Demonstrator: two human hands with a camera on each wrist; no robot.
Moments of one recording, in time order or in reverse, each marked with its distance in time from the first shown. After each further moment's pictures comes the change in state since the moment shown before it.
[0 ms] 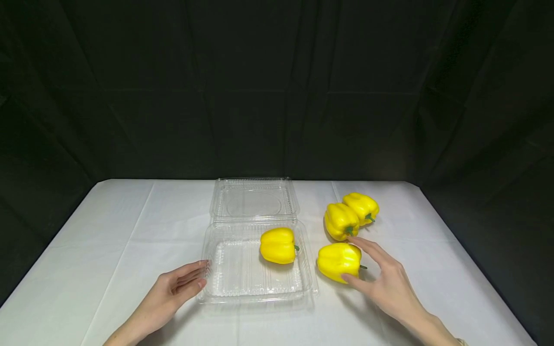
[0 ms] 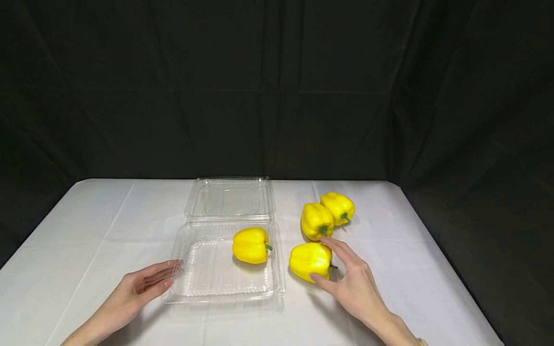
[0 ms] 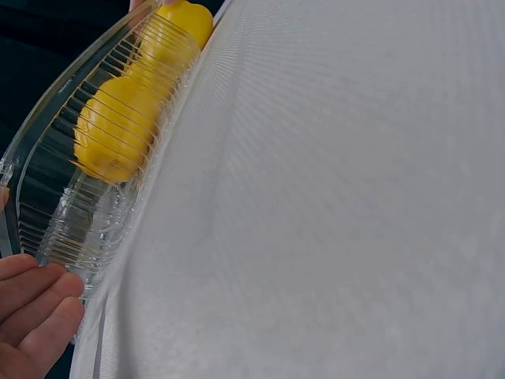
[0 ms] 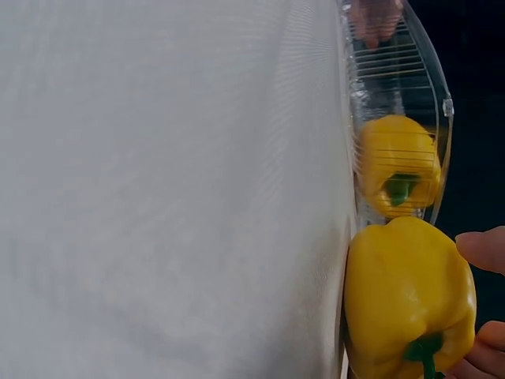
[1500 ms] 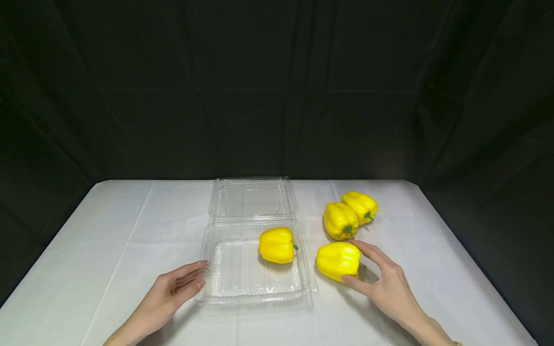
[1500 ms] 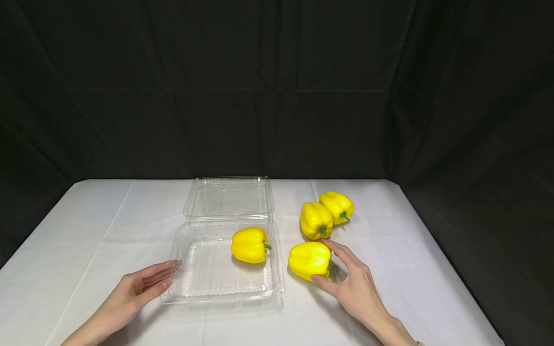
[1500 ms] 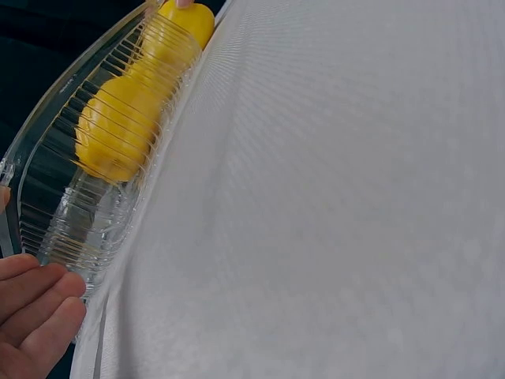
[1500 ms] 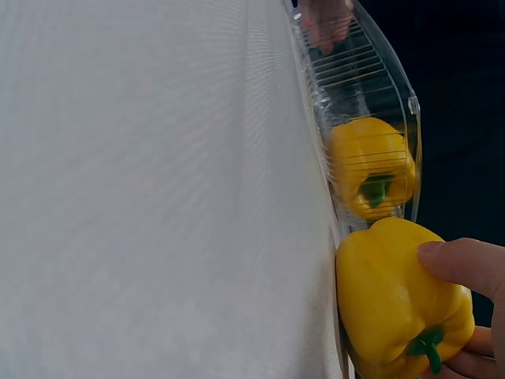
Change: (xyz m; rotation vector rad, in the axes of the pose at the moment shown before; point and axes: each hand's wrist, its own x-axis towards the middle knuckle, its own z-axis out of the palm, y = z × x) left_hand 0.000 0.000 0.000 0.012 0.012 -0.028; right_hand -0.009 0.009 0.005 -0.001 -0.031 0.109
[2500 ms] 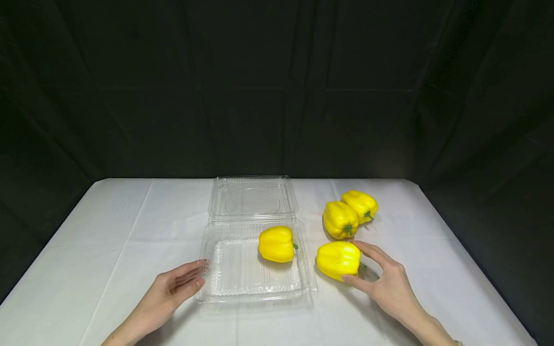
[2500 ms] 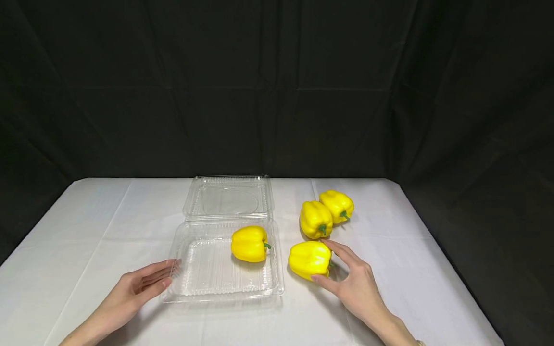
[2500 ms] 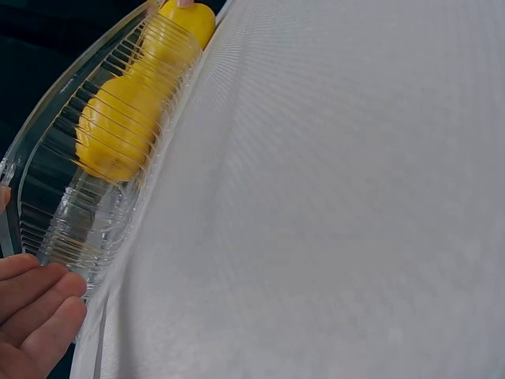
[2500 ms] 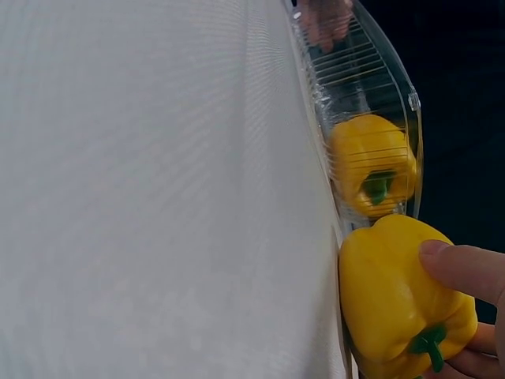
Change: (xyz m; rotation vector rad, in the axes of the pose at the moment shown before) left_hand -0.001 0.000 0.000 -0.001 -0.002 0.026; right_hand 0.001 0.004 -0.002 -0.004 0.001 0.010
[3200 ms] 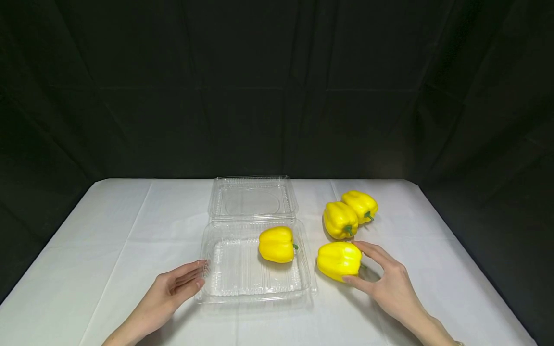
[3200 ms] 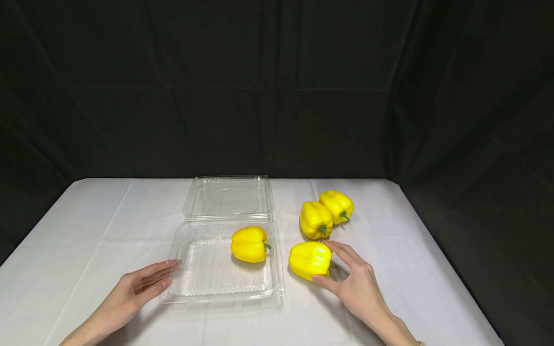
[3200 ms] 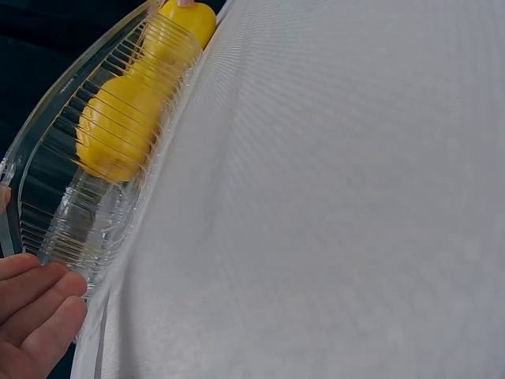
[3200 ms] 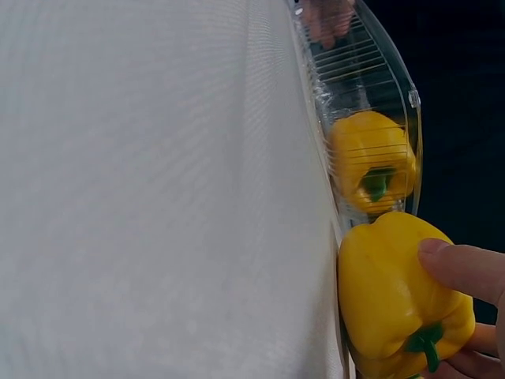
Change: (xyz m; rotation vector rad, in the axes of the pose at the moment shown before) left_hand 0.000 -0.001 0.000 0.003 0.003 0.002; right_hand 0.000 -0.002 0.000 -0.031 0.000 0.019
